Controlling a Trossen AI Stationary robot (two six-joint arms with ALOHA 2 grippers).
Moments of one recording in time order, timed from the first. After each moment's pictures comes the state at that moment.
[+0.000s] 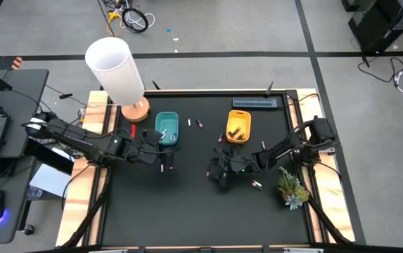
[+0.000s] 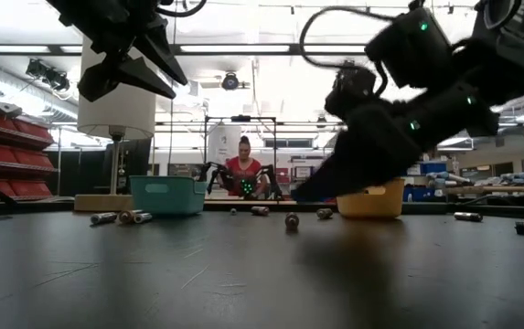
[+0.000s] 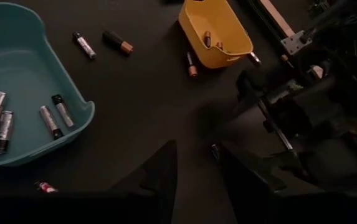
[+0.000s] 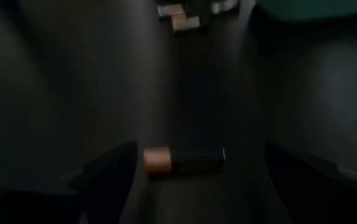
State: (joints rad) left arm -0.26 1.13 0.79 -0.39 -0.56 -1.13; right arm 0.19 1.85 0.60 0.71 0.26 0.24
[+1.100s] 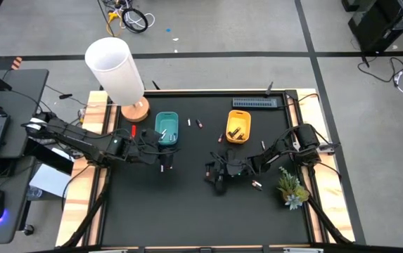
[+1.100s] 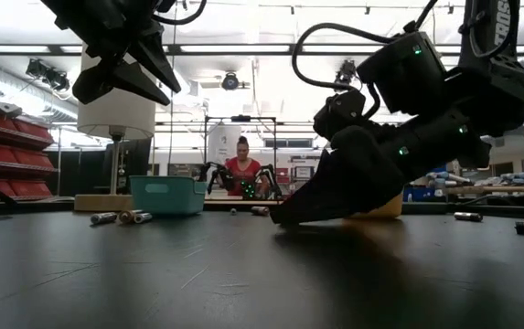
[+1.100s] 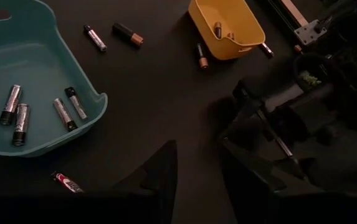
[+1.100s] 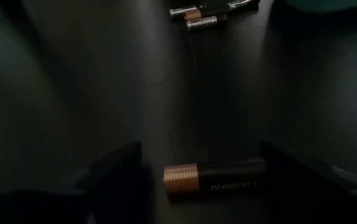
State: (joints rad) left arm -0.26 1.13 0.79 -0.44 -0.55 -1.14; right arm 0.21 2.04 0.65 0.90 0.23 0.29
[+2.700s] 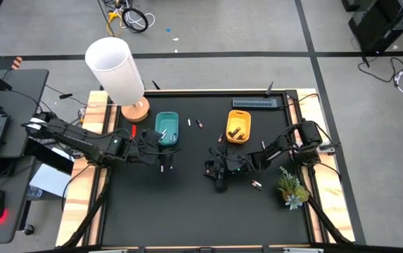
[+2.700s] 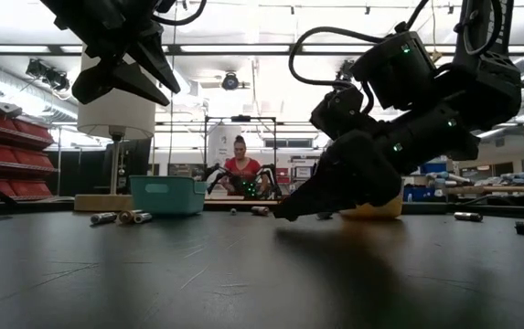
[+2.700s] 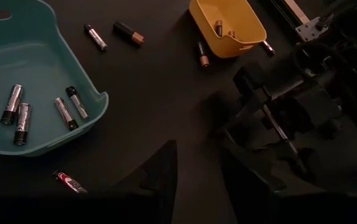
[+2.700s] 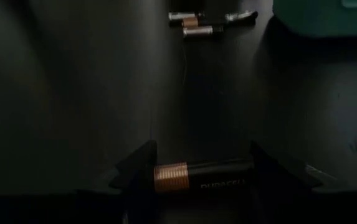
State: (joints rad) left arm -0.26 1.13 0.79 -0.45 -0.55 -1.13; right arm 0.16 1.98 0.64 0.87 0.20 0.13
